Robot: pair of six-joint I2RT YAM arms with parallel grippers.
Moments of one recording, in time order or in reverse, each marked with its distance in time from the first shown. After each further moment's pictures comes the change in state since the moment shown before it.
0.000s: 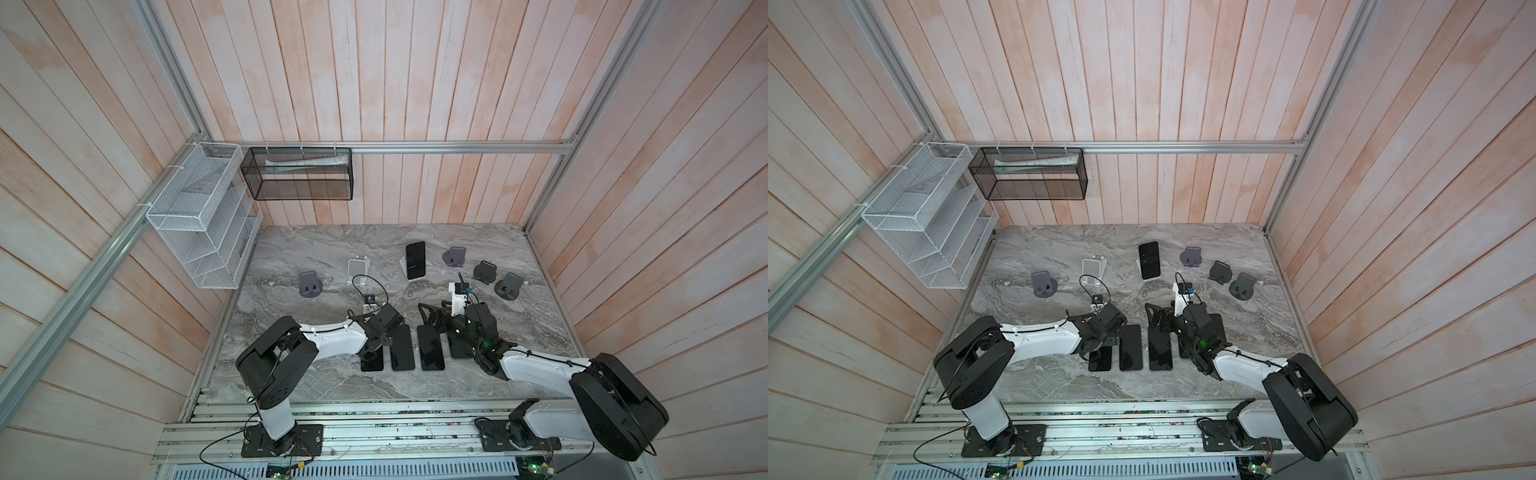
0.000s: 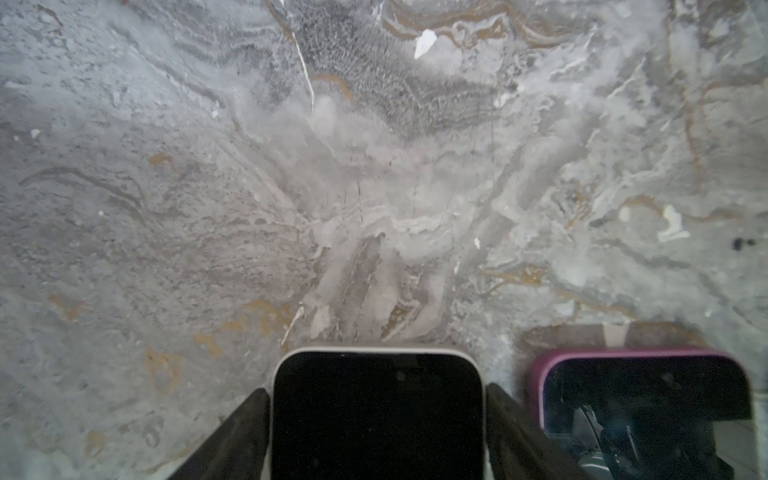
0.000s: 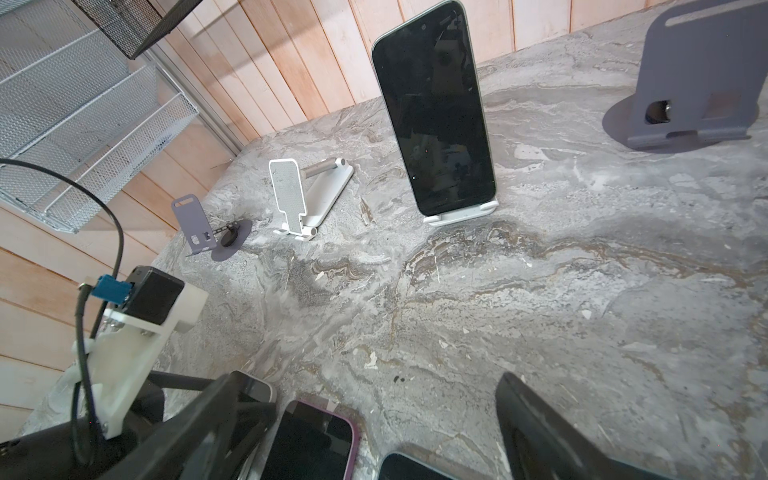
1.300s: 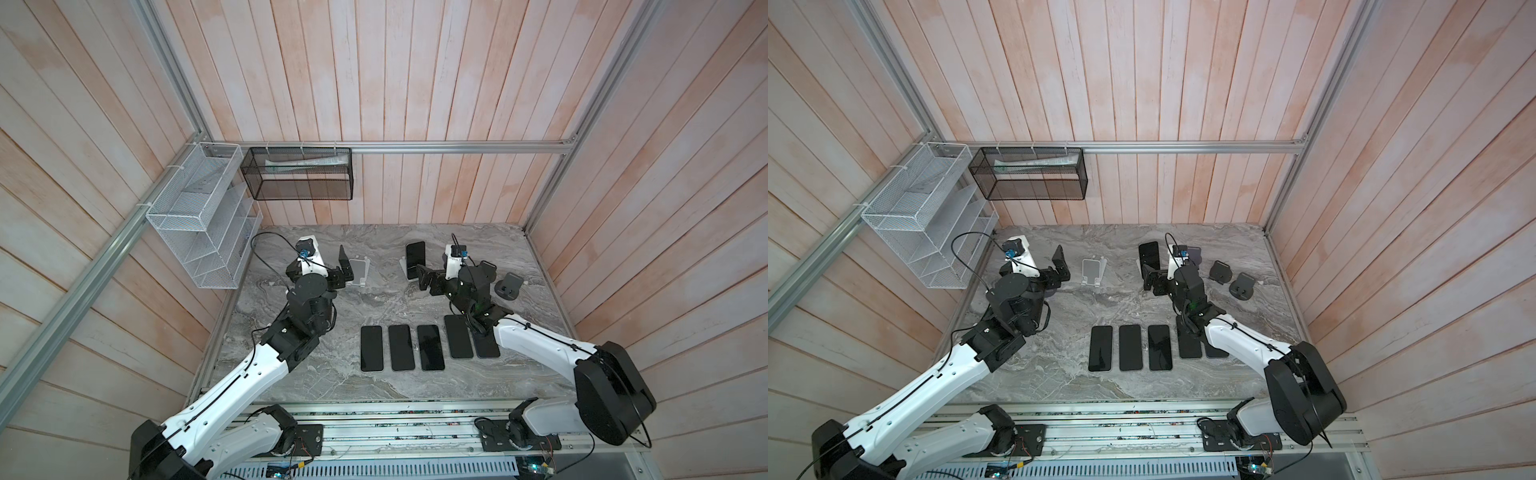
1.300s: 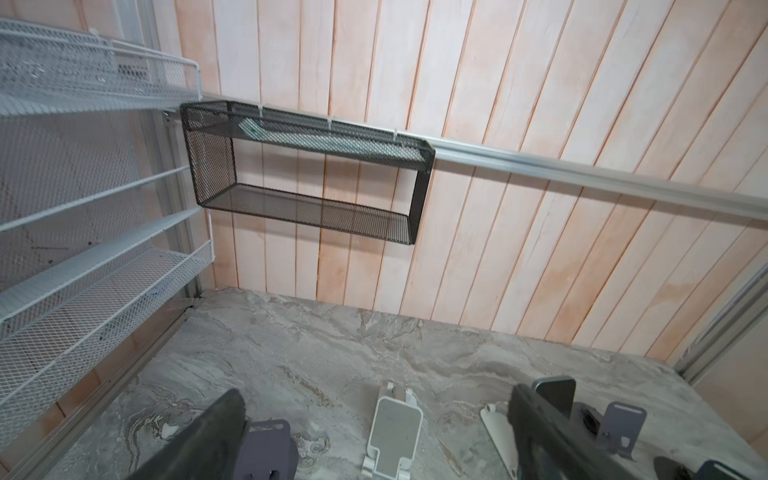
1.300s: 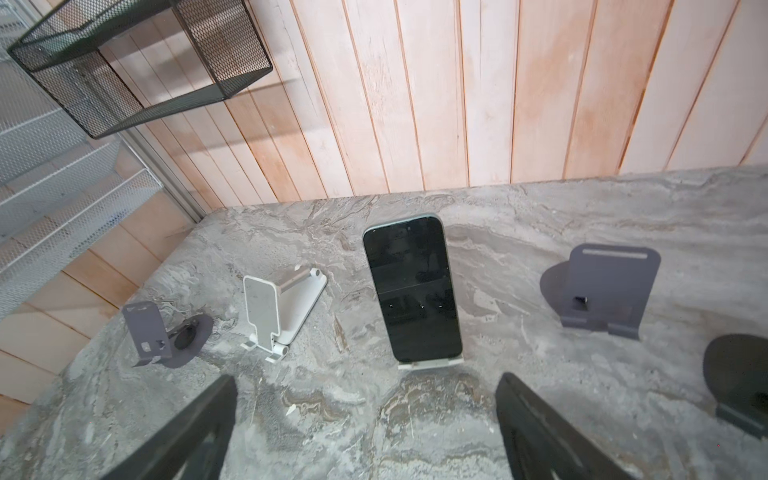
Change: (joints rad) left arm 0.232 -0.704 -0.055 0.454 -0.239 0.596; right arm -0.026 0.108 0.446 -0.289 0.148 -0.179
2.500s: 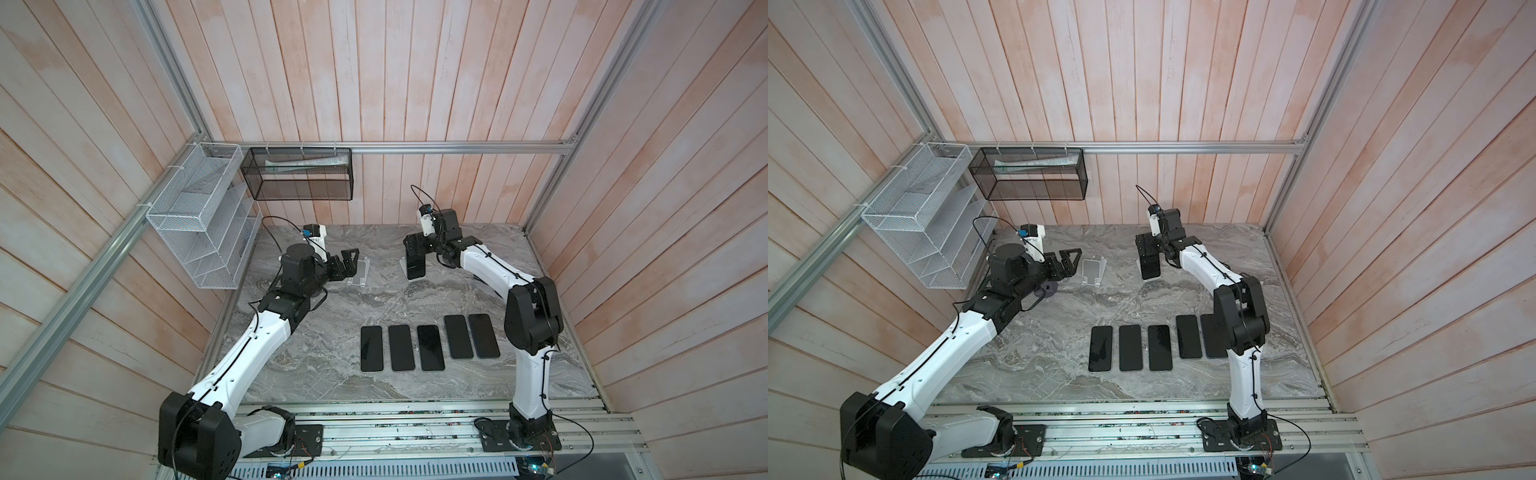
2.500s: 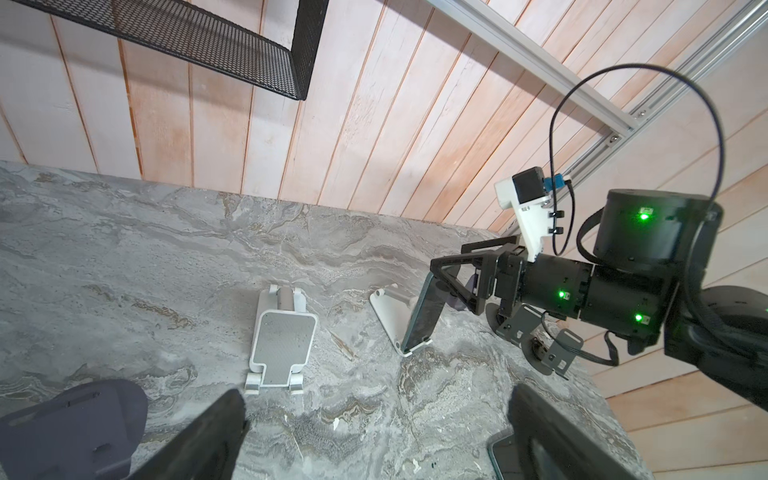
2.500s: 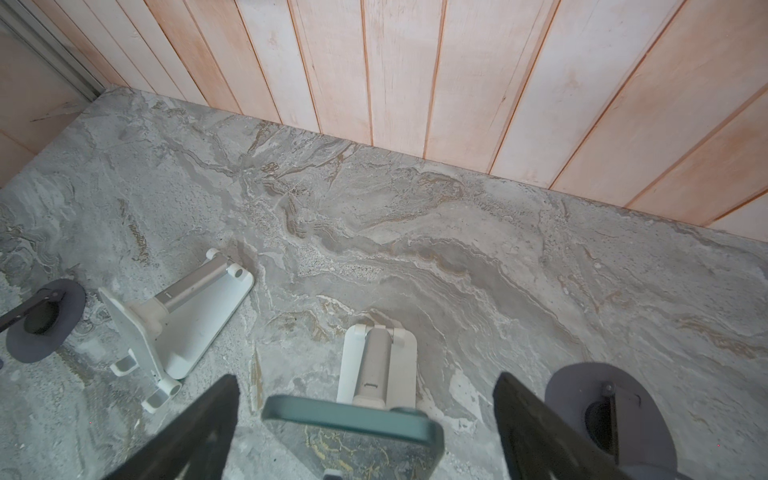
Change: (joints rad) left arm 0.307 0.189 0.135 -0.181 0.800 -0.217; right arm -0.148 0.644 0.904 -0.602 -0.216 -0.230
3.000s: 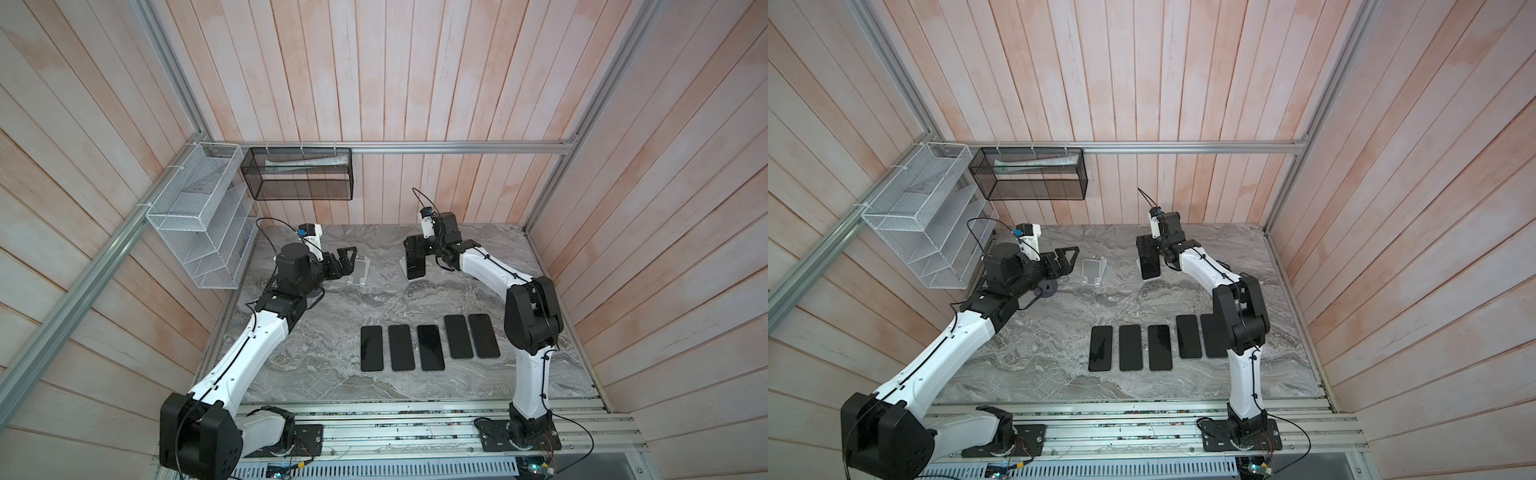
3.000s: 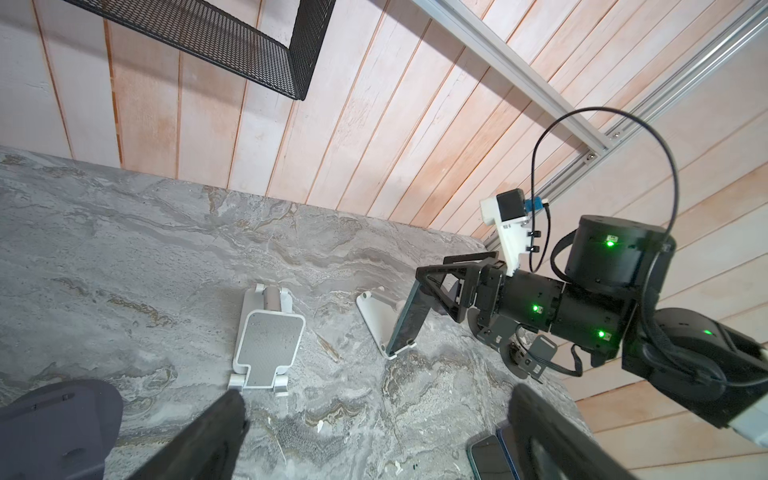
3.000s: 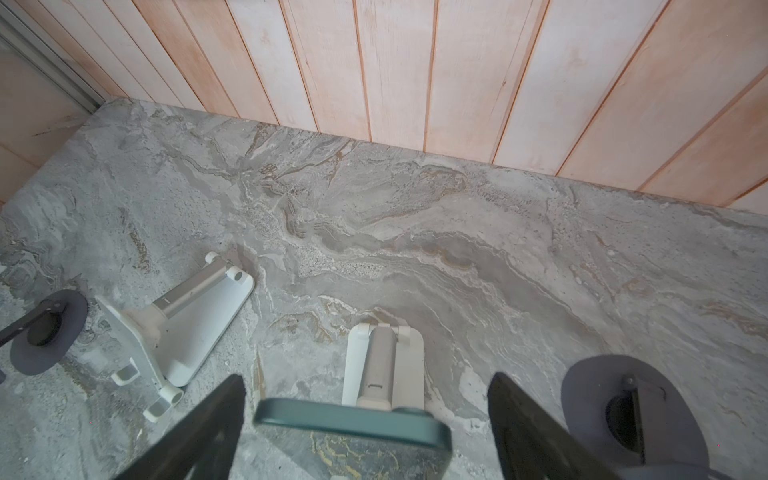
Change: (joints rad) left arm 0.039 0.000 -0.013 0.030 0.069 -0.049; right arm 0.004 0.001 -0.052 0.055 -0.001 0.042
